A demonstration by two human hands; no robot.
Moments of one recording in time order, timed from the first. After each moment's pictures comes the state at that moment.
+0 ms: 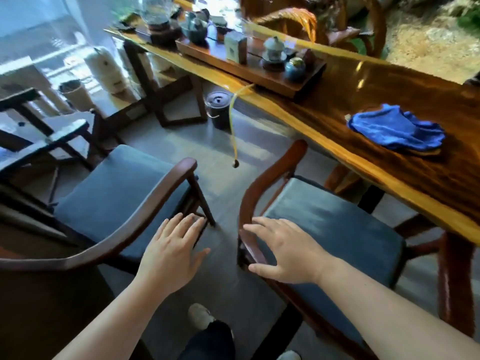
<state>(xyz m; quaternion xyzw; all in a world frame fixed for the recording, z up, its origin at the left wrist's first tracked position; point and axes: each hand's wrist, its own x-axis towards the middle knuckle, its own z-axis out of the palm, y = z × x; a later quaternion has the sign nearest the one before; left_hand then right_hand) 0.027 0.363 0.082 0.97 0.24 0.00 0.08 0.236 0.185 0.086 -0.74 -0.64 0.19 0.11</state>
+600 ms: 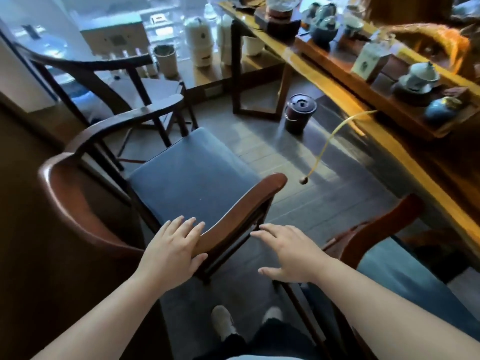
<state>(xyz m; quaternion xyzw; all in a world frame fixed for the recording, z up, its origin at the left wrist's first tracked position) -0.098 0.541 0.047 0.92 0.39 -0.08 0.08 0.173 0.437 0.040 -0.63 -0.74 0.24 -0.02</state>
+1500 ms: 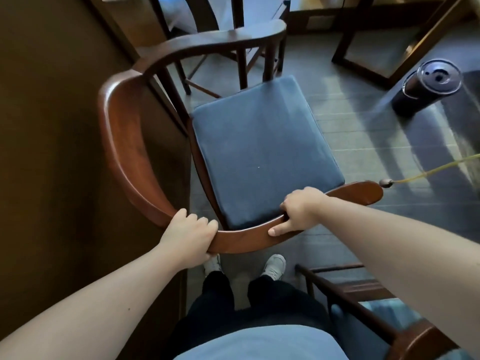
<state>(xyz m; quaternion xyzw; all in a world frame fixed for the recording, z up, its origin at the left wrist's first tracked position) -0.138 0.580 -0.011 0.85 0.44 -0.28 0.09 0.130 0.654 -0.066 -0.39 -0.83 0.25 -0.32</state>
